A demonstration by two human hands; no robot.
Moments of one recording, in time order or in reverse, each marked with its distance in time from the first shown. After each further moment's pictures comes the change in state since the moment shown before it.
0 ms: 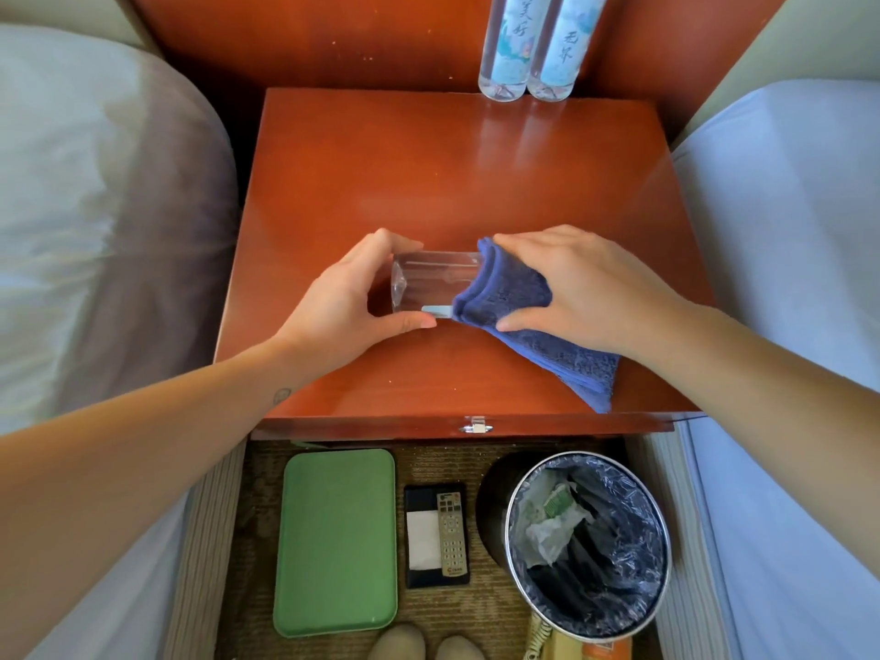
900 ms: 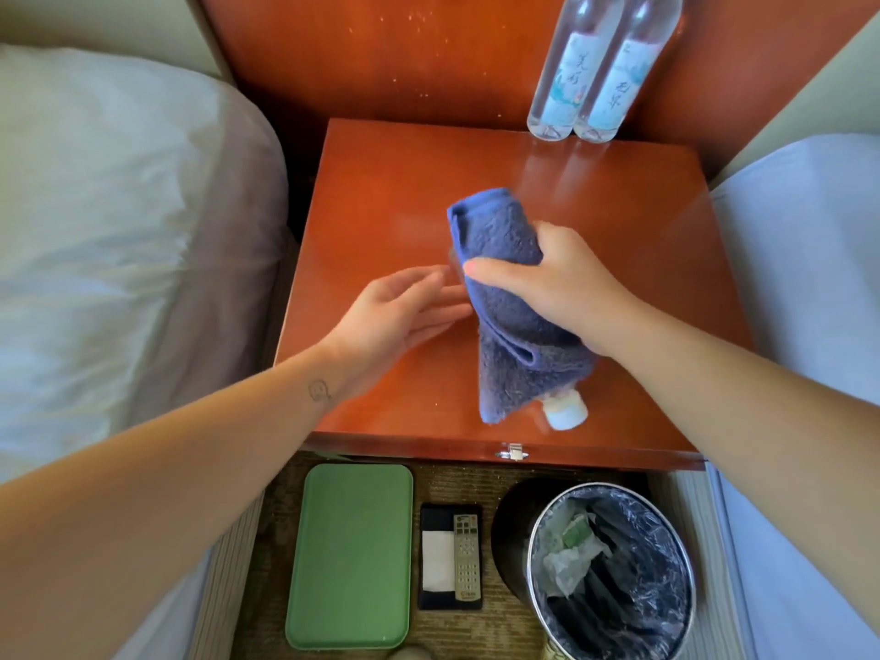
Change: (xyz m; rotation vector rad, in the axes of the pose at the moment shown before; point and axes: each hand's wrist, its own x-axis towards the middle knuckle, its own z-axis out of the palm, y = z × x) left_hand 0.002 0.018 -0.010 -0.910 0.029 -0.487; right_hand 0.051 -0.051 -0.005 0.803 0.107 0.370
